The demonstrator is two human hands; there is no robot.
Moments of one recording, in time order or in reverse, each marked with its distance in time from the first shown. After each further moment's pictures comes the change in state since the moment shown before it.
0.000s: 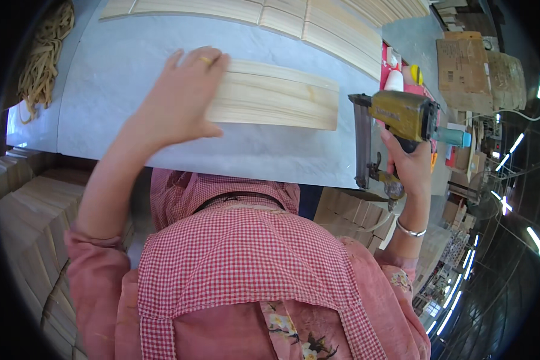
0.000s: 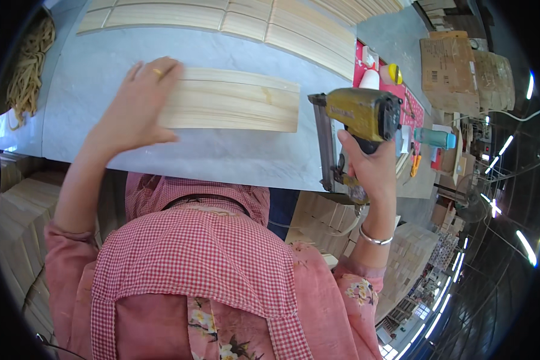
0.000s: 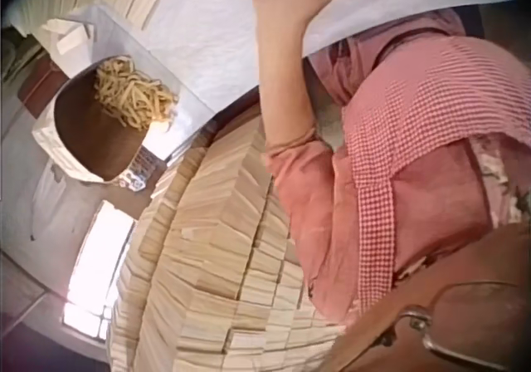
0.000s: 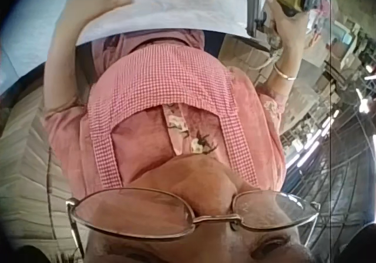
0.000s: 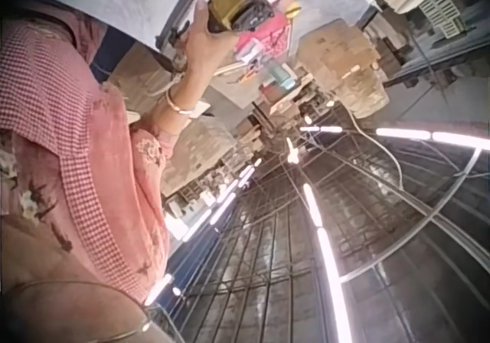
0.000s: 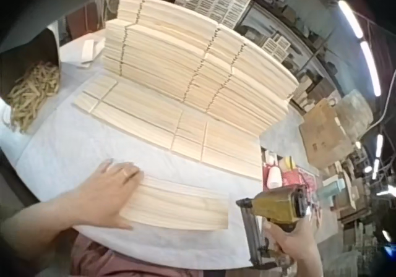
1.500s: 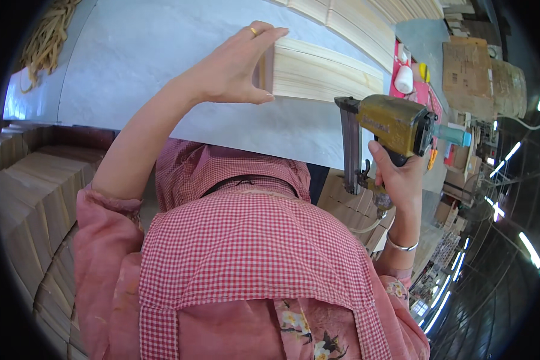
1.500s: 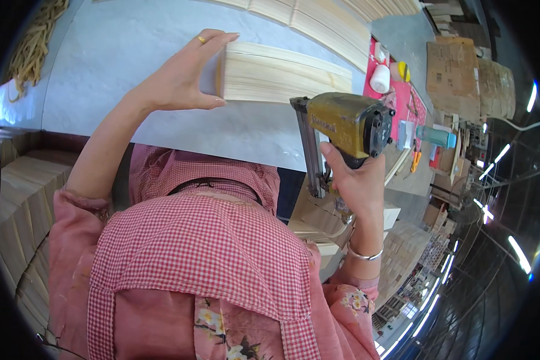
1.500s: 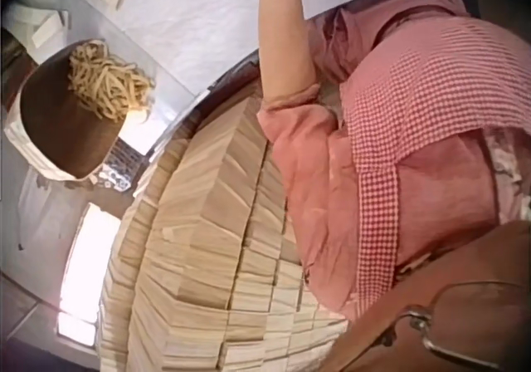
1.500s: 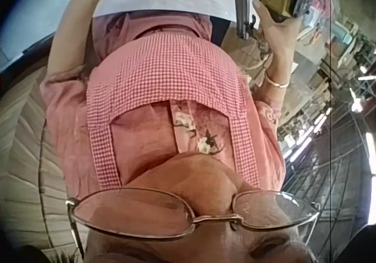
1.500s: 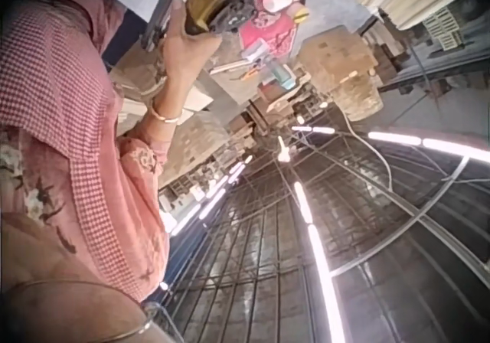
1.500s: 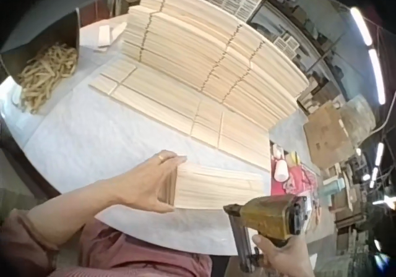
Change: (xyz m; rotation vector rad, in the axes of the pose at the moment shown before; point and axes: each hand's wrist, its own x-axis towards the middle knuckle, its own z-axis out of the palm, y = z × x) left_hand 0.017 -0.006 0.060 -0.492 0.297 0.155; right_hand -0.070 -0.021 0.051 -0.020 -0.024 -0.033
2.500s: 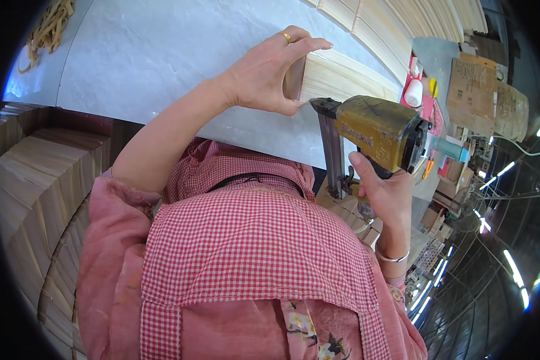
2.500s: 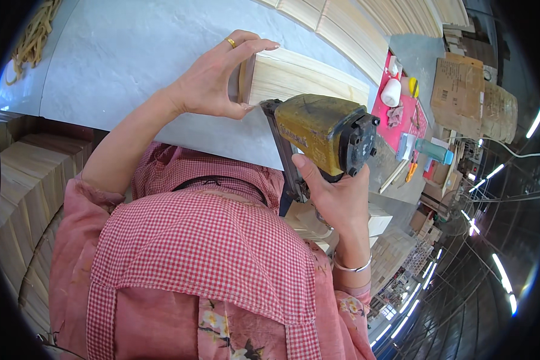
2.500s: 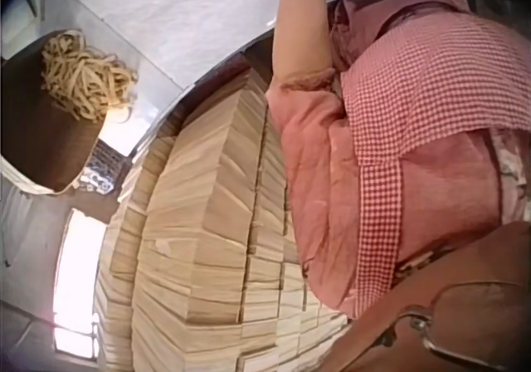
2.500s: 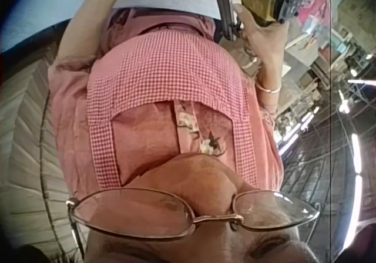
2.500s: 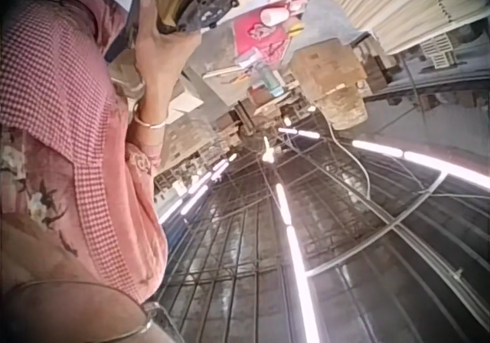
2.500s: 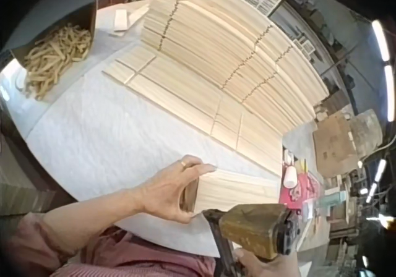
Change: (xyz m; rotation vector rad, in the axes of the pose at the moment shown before) left_hand -0.003 -0.011 0.025 -0.273 0.173 0.061; right_hand -0.007 -0.036 0.045 -0.029 -0.165 -0.017
